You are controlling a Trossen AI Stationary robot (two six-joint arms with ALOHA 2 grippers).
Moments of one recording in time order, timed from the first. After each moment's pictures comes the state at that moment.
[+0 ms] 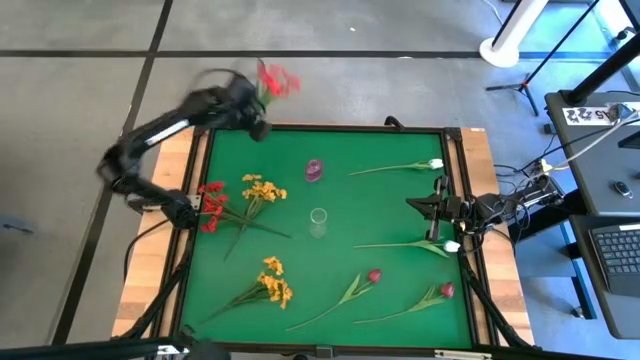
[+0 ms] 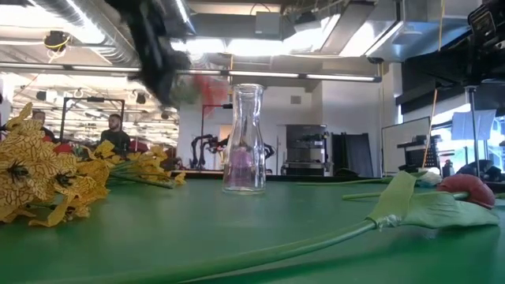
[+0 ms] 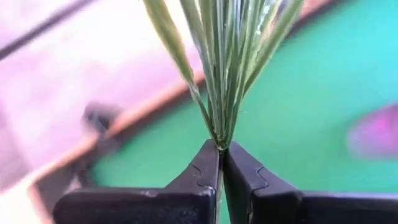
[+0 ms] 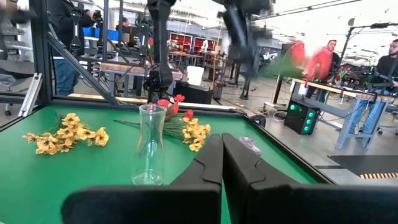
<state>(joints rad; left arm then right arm) 0.82 1.38 1.27 -0.86 -0.15 -0.13 0.39 0.00 0.01 0.10 0.56 -0.21</state>
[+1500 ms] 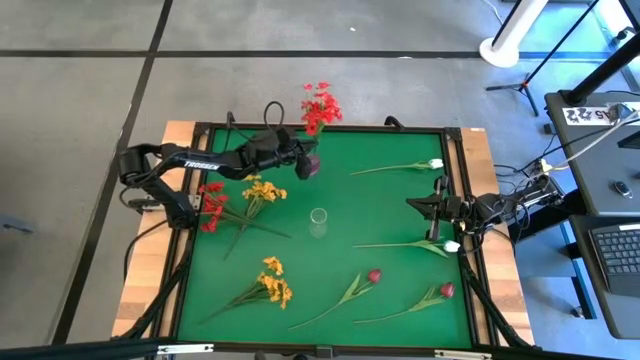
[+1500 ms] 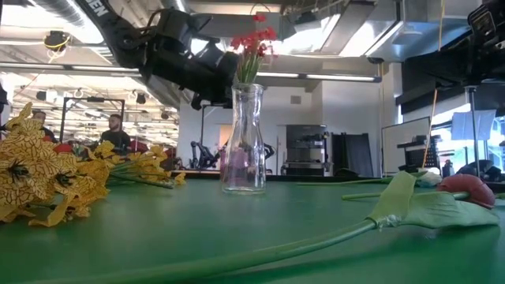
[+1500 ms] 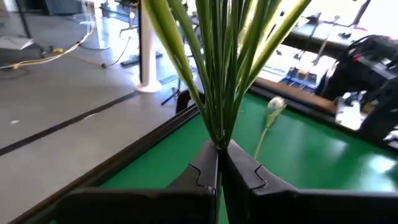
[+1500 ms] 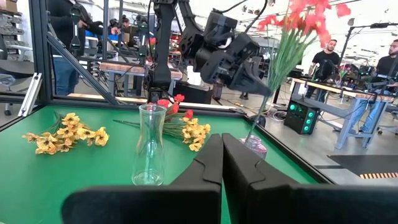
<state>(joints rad) 0.42 1.55 0.74 0.60 -0.15 -0.18 0.39 0.00 0.01 0.10 0.56 -0.21</state>
